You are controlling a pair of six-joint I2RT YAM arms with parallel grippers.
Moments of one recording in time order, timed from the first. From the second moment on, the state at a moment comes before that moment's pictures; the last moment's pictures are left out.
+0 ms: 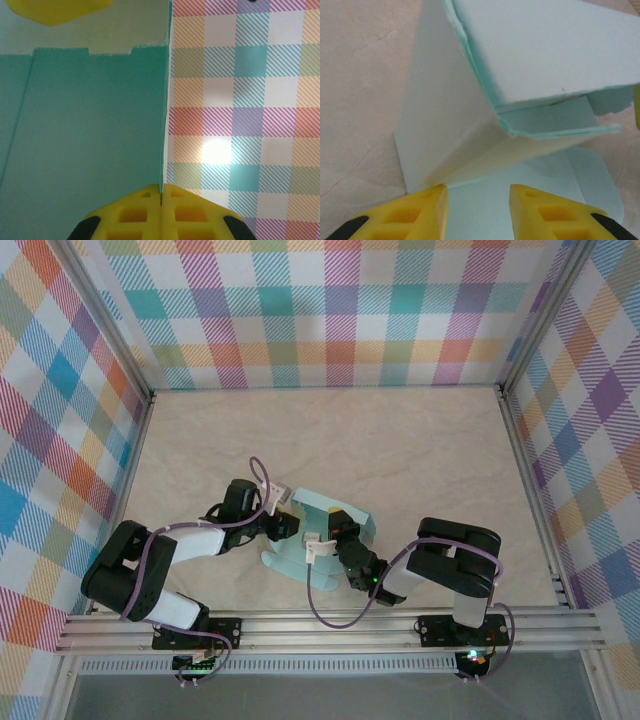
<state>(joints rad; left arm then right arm) -0.42 1.46 0.48 0.26 0.54 -0.13 1.20 1.82 0.43 1.22 0.87 -1.40</state>
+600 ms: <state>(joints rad) -0.46 1.49 0.47 0.33 0.44 -0.18 1.20 1.82 0.43 1.22 0.88 -1.39</state>
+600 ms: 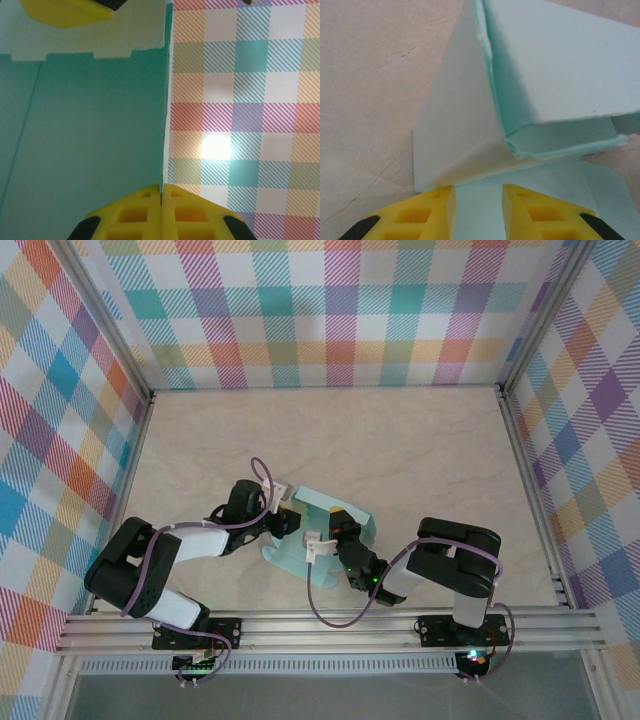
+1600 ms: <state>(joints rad) -0.49 1.51 0.52 0.34 0.45 -0.15 1.20 1.72 0.43 1.03 0.90 -1.25</state>
